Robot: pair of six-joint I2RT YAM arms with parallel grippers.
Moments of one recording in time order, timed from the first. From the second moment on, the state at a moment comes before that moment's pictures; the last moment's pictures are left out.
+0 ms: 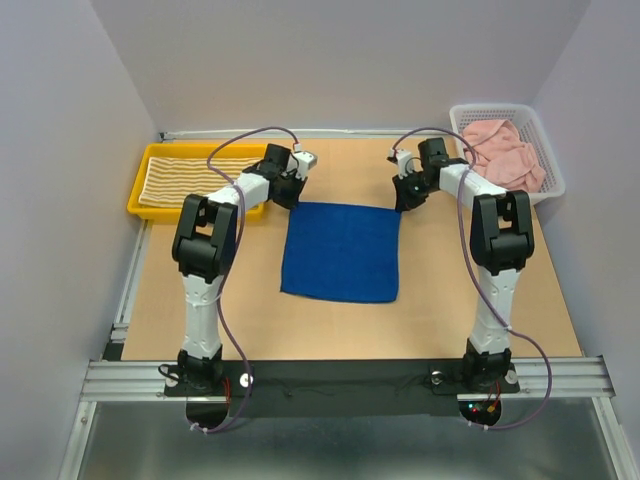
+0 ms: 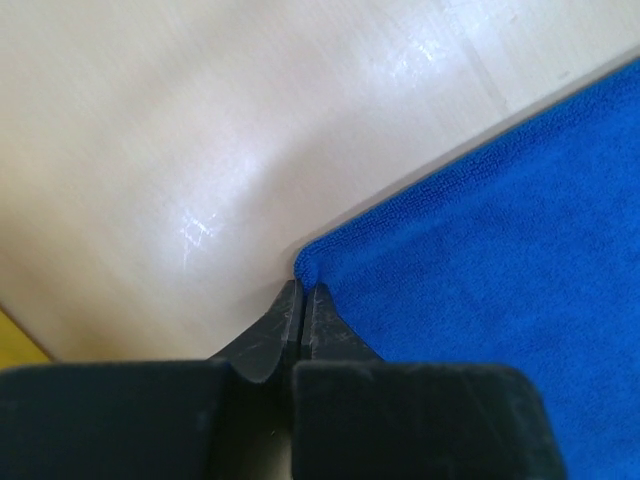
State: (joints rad) left arm -0.33 2.15 1.59 -0.36 0.21 0.20; right arm 0.14 2.15 1.63 -0.57 -0.39 -0.39
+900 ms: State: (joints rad) left arm -0.33 1.67 1.10 -0.07 0.23 0.04; right arm 0.17 1.83 1.47 -0.54 -0.39 -0.32
